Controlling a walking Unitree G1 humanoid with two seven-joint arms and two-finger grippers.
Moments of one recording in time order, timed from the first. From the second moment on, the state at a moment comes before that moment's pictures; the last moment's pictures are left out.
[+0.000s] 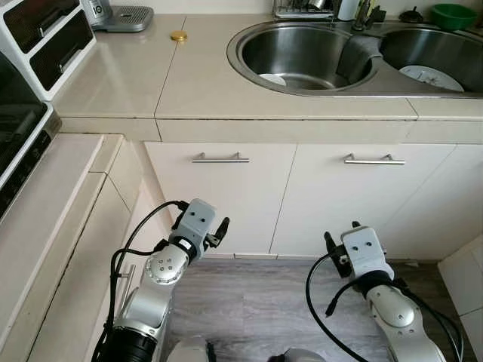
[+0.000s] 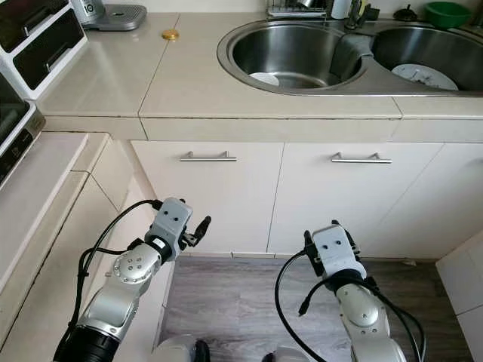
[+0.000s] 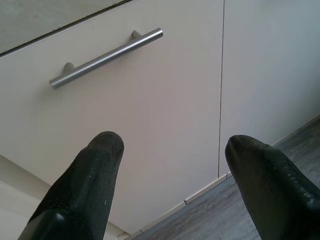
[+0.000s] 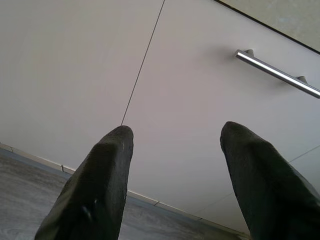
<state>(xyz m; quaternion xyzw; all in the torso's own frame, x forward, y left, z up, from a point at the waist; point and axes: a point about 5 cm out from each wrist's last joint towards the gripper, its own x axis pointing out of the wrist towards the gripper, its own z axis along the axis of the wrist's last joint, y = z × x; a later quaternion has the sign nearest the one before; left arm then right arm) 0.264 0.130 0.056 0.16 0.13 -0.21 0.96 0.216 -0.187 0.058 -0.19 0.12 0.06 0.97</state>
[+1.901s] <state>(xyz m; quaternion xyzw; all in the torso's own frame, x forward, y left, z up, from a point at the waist) 0.264 0.130 0.056 0.16 0.13 -0.21 0.96 0.216 -0.187 0.058 -0.19 0.12 0.06 0.97</state>
